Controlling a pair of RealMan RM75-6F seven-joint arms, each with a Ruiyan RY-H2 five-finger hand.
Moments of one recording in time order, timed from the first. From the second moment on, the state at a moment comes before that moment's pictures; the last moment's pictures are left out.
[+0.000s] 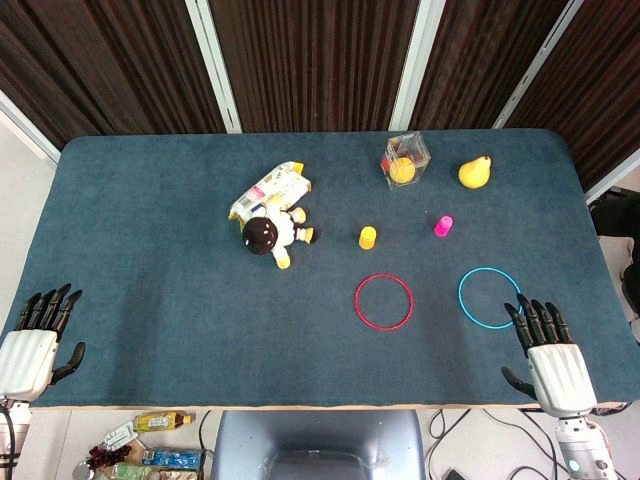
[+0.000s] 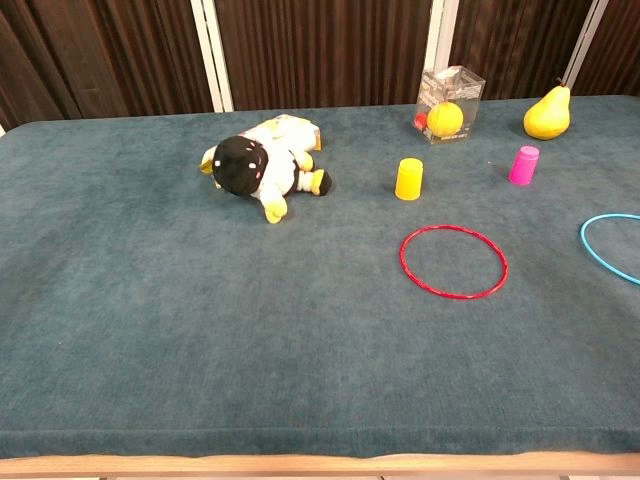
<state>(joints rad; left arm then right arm) -0.14 -1.15 -0.04 -1.57 1.51 1.46 0.08 0.07 -1.22 -0.04 -1.66 -1.59 1.56 -0.28</state>
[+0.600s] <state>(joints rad) -0.14 -1.13 -0.03 -1.57 1.52 1.45 0.04 0.33 -1.43 0.04 -1.48 -1.54 1.15 -0.23</state>
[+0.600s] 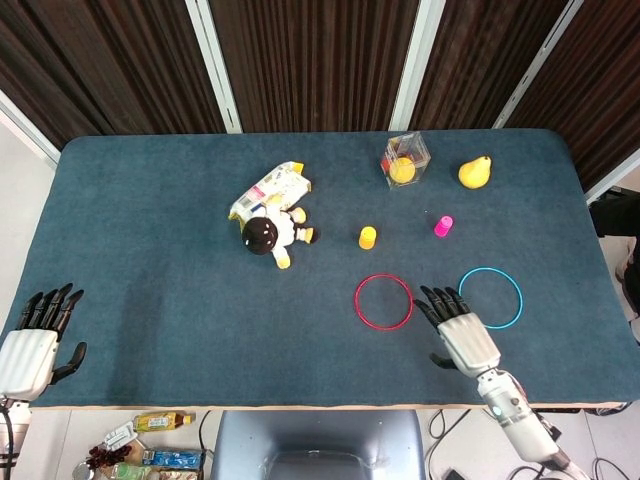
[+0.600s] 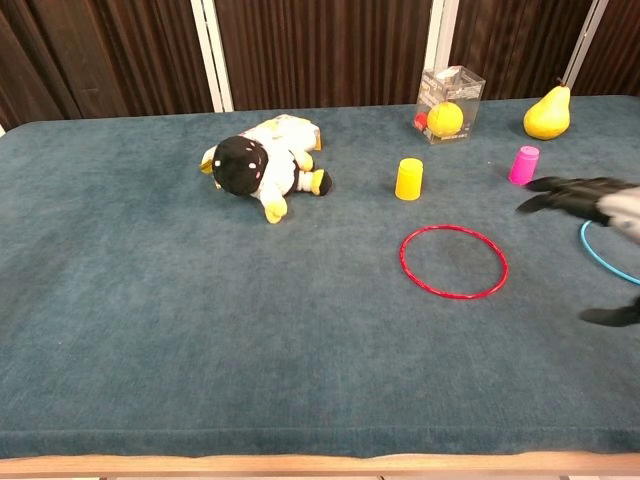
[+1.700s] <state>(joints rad) -0.14 -1.12 -0.04 -1.56 1.50 1.45 0.01 0.49 -1.67 0.05 -1.15 -1.50 1.03 -0.10</state>
